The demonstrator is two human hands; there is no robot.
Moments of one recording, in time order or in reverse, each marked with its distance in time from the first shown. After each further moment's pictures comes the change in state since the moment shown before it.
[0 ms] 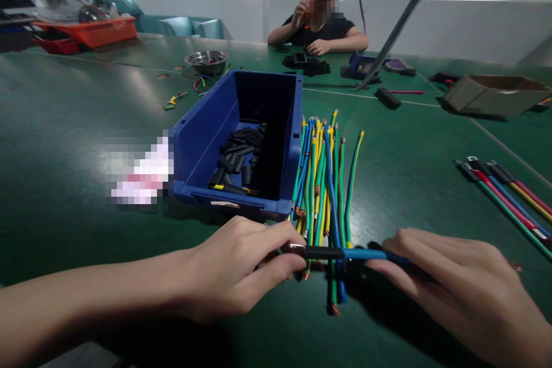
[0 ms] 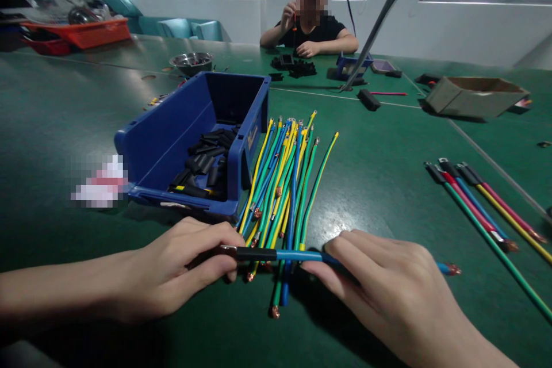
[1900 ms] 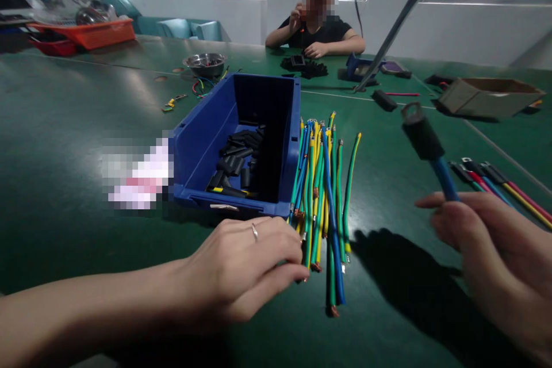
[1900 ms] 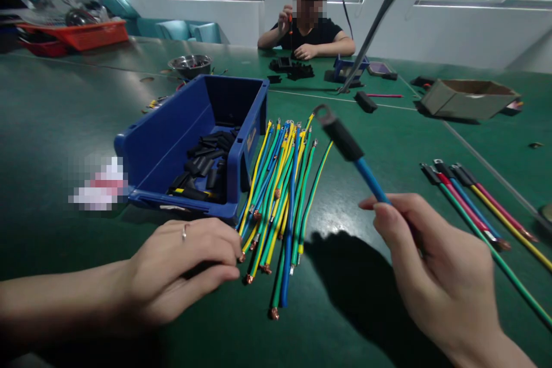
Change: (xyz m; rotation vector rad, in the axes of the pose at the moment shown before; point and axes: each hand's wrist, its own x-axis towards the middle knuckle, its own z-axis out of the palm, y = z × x) left_hand -0.001 -0.006 0.006 0.119 0.266 0.339; right_hand -0.003 0.007 -0.013 0.122 0.279 0.721
